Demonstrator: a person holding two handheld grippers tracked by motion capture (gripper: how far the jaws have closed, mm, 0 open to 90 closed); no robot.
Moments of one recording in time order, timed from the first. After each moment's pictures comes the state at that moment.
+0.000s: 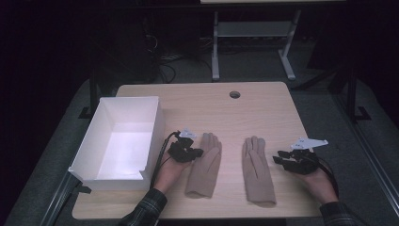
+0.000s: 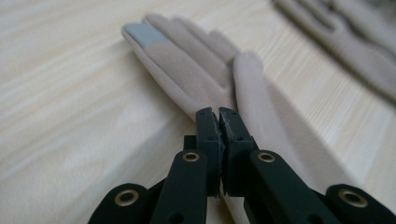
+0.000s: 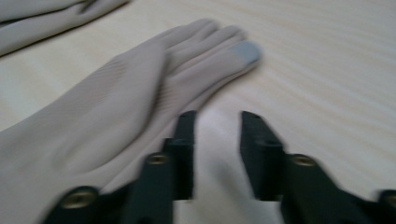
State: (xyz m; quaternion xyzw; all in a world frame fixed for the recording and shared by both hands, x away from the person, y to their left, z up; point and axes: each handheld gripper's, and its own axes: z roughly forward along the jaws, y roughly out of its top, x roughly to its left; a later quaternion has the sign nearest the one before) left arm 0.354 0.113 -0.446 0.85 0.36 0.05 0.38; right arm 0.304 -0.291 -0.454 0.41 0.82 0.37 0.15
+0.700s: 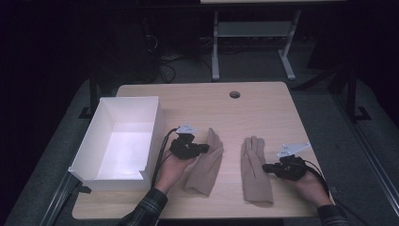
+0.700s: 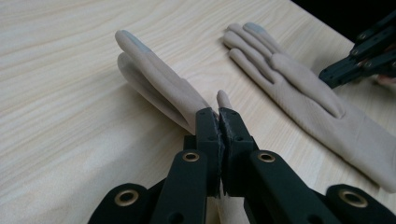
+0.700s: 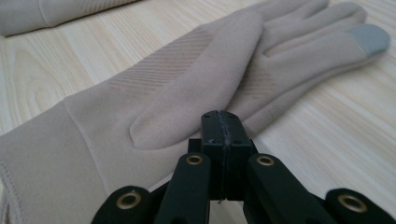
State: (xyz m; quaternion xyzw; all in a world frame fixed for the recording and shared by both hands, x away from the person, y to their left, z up) left arm 0.351 0.107 -0.428 0.82 0.36 0.02 0.44; right arm 0.300 -0.260 -0.465 0.34 0.87 0.36 0.06
